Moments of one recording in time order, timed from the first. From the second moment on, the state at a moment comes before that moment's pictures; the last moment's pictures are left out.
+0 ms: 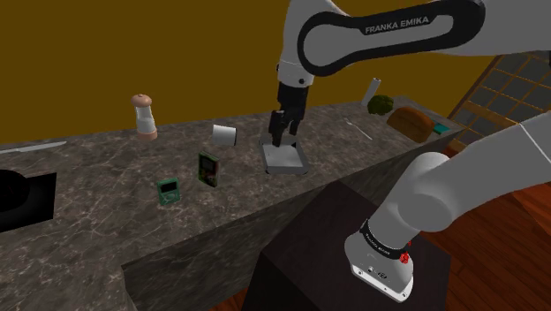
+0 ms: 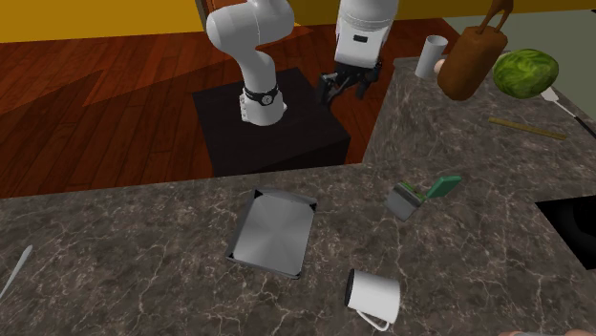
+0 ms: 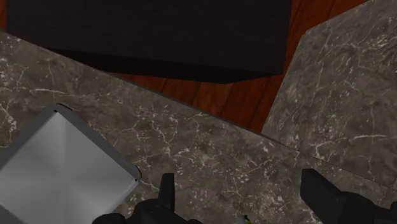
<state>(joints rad) 0.05 -0.46 0.16 -2.47 0.12 1.90 0.04</state>
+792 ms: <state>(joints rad) 0.06 -0.04 0.27 -2.33 0.03 2.29 0.22</state>
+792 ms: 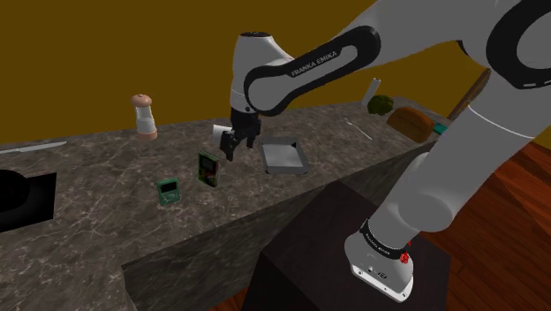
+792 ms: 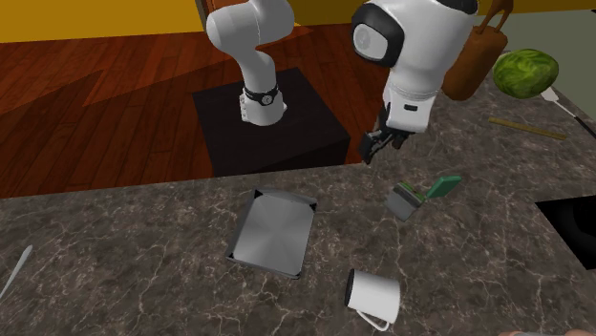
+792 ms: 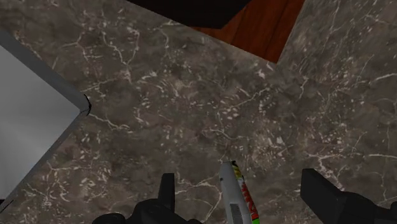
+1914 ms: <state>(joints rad) 0.10 0.26 0.26 -2.19 -0.14 2.49 0.37</state>
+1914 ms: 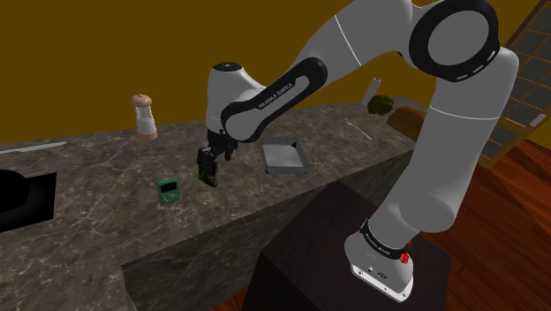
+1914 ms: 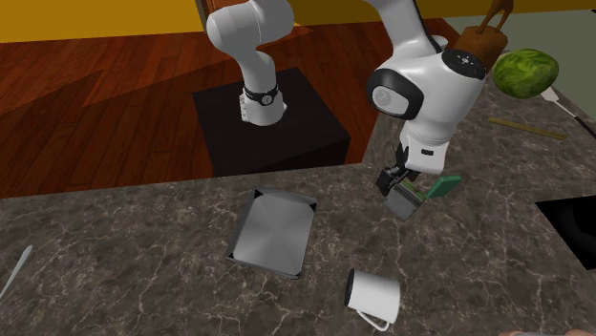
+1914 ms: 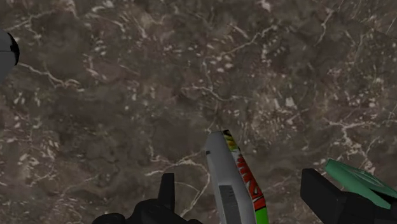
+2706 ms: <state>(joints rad) 0.10 0.26 0.26 -2.19 -0.14 2.49 0.38</state>
